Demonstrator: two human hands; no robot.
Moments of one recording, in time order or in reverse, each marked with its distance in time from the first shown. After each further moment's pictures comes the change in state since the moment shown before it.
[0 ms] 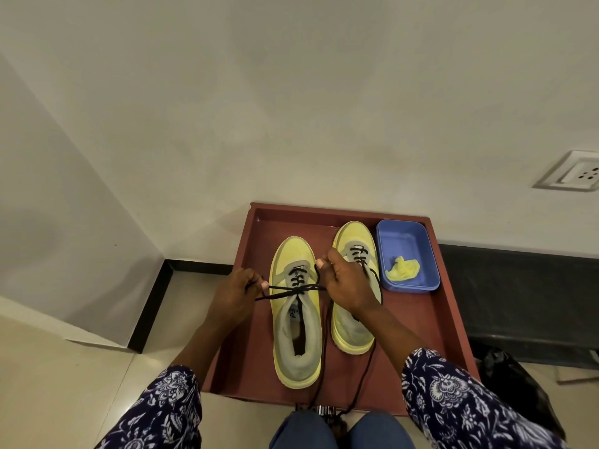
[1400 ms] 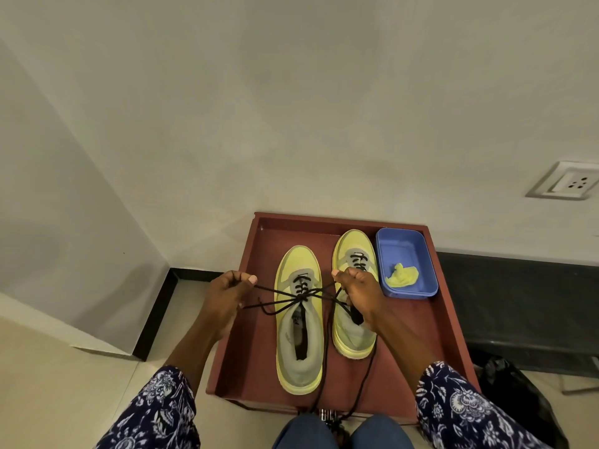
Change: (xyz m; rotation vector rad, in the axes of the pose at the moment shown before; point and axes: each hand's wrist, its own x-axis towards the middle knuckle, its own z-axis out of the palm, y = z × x) left_hand -0.012 0.013 -0.025 -0.894 0.026 -0.356; right_hand -0.011 0.003 -0.014 0.552 0.049 0.505
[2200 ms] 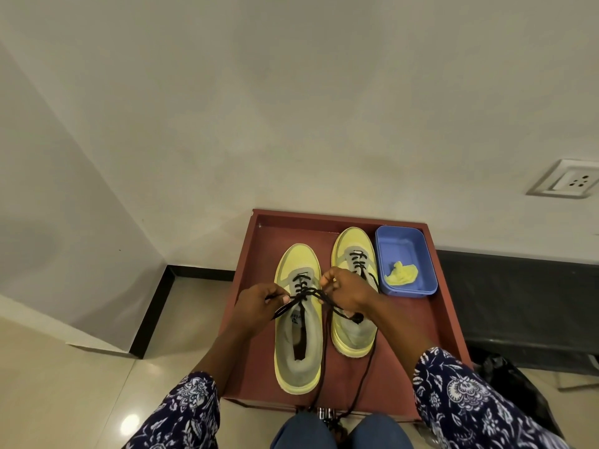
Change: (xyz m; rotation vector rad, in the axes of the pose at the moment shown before) left_hand -0.001 -0.019 0.033 0.801 -0.182 0.325; right_hand 0.010 -0.014 0.005 -0.569 -0.385 0.017
